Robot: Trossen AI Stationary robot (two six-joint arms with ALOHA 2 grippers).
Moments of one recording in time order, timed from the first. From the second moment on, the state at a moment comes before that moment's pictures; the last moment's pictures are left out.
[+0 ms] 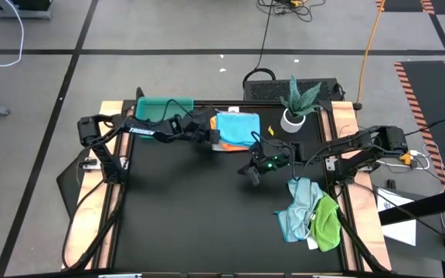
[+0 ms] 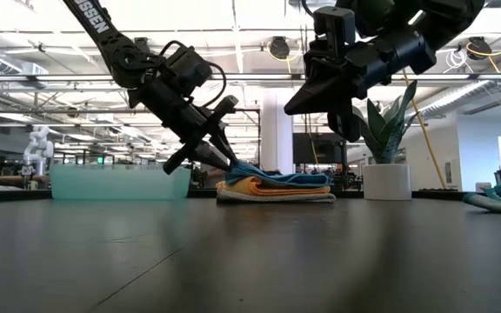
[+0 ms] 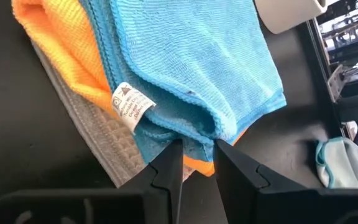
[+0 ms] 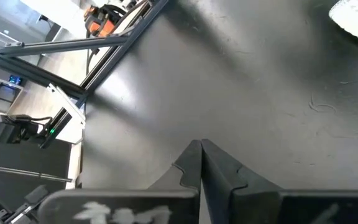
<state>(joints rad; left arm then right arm) 0.42 1.72 0.85 0.18 0.13 -0.89 -0.05 1.44 0.66 0.27 -0.19 0.77</state>
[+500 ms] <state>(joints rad) 0.42 1.72 0.99 0.16 0.26 -0.82 -0.09 1.59 0.67 0.26 0.00 0.83</state>
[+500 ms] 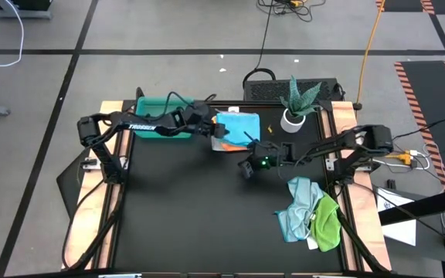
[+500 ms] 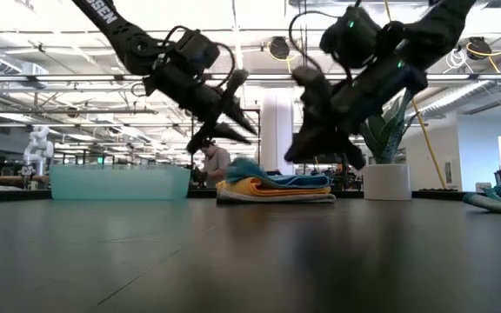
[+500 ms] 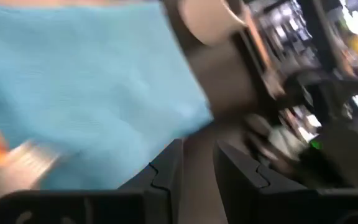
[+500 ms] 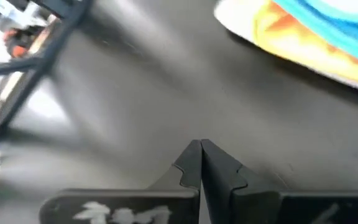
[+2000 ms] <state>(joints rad) 0.22 1.17 1.10 -0.65 -0.11 -0.57 -0.24 1.83 1.05 -0.10 0.10 0.65</state>
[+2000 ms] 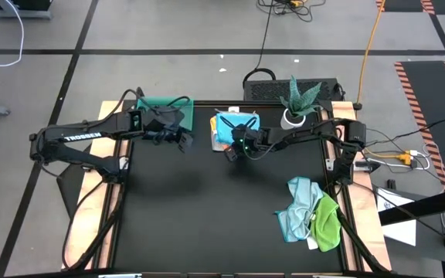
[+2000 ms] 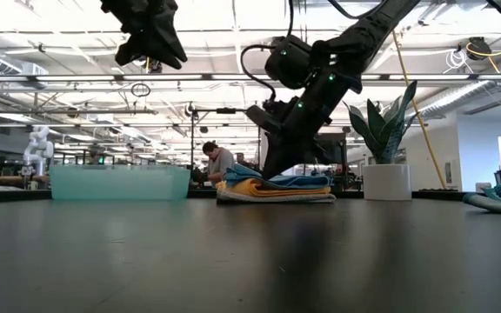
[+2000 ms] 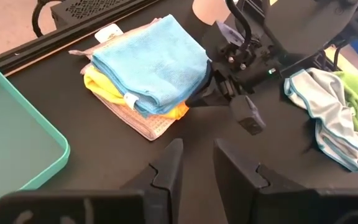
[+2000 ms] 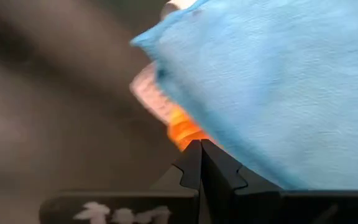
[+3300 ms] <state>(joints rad) 0.39 1.68 0.96 0.11 0.42 -0.71 -0.21 1.12 1.05 -0.44 -0.13 0.29</state>
